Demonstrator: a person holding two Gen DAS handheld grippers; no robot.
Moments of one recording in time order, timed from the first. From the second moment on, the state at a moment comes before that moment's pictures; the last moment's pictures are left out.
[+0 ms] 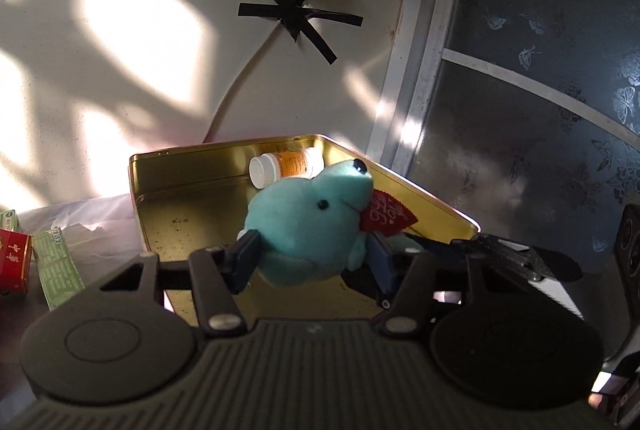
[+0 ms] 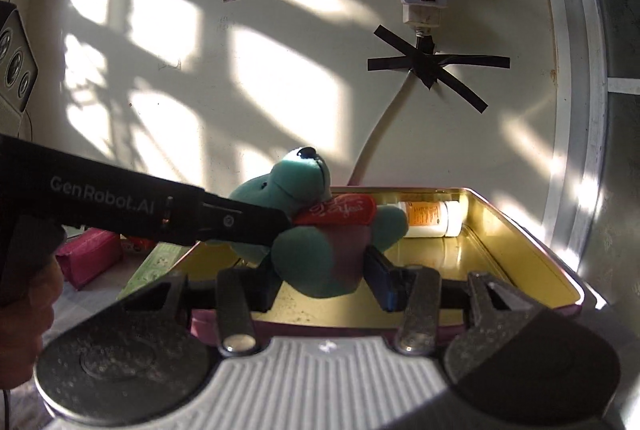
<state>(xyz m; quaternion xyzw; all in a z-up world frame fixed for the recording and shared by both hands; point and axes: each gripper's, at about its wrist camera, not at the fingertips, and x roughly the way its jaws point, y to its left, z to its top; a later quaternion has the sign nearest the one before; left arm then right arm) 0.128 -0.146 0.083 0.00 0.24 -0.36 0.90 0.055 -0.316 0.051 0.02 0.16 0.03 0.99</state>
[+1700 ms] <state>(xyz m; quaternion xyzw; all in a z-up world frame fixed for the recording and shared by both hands) 0.034 0.003 0.027 0.03 0.29 -0.09 0.95 -0.051 -0.209 0.040 0.05 0.22 0.06 0.97</state>
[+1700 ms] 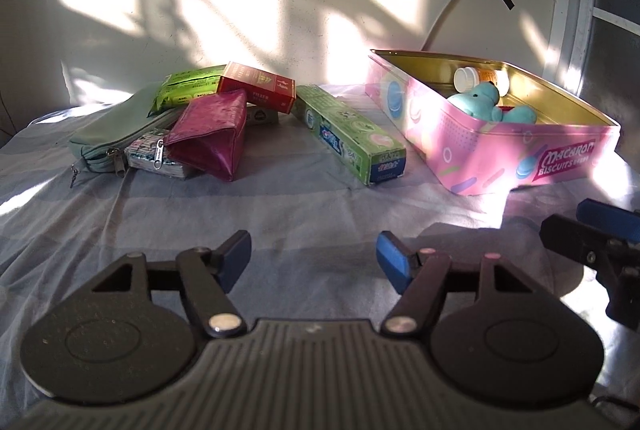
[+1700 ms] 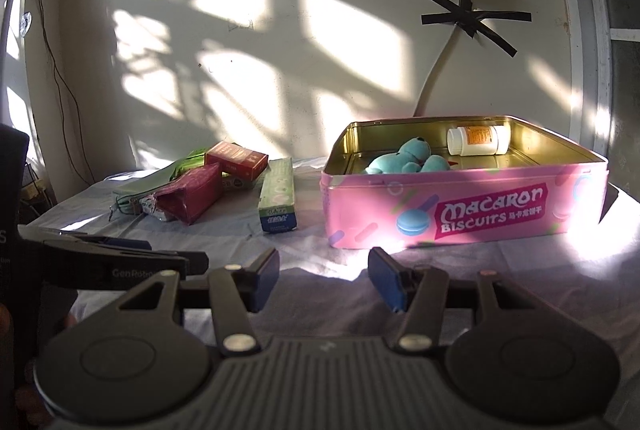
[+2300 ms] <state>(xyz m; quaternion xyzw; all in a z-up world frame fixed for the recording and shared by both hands) 0.061 0.121 0.019 -0.06 0.23 0.04 0.97 0.095 -0.069 0.039 -0.05 0.26 0.19 0.94</state>
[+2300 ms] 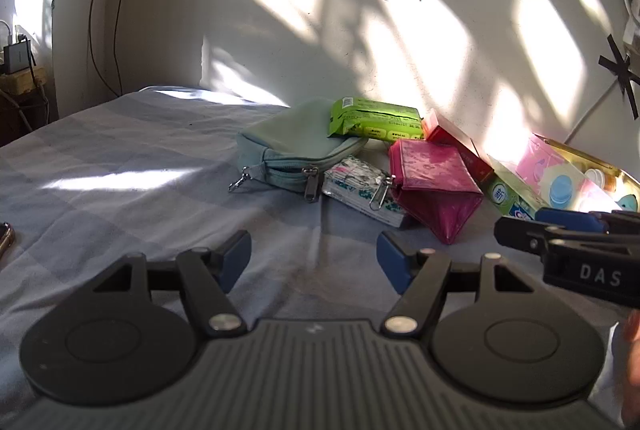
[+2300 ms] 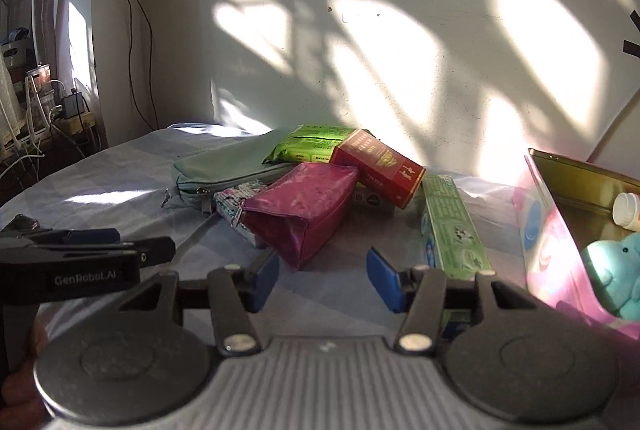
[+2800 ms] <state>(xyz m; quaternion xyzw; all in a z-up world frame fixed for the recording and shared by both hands) 0.060 0.119 0.018 -0.04 0.21 0.01 0.98 0.120 -0.101 0.028 0.07 0.34 0.22 0.91</state>
